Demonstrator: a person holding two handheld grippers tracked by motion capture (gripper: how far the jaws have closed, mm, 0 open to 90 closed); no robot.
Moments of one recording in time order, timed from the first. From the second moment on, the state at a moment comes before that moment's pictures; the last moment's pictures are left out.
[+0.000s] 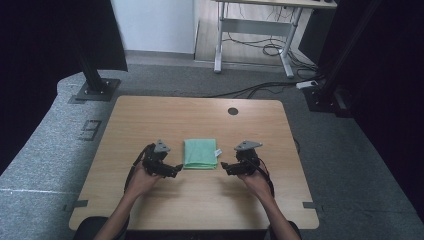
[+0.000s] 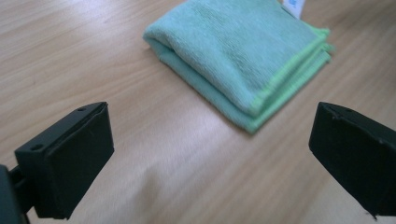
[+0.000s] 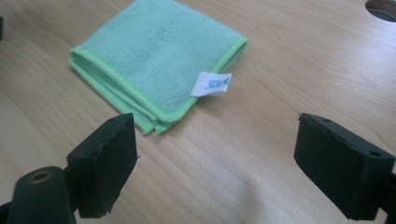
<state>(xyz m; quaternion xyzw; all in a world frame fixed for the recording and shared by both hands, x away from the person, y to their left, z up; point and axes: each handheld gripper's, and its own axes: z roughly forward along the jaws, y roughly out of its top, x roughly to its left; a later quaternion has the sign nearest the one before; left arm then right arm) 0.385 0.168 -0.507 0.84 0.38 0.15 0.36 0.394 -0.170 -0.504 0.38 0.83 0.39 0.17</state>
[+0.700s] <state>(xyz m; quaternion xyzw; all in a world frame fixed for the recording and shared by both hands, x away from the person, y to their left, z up) 0.337 0.204 -0.540 0.85 0.38 0.16 0.33 0.350 -0.206 -0.531 0.39 0.83 0.37 0.16</state>
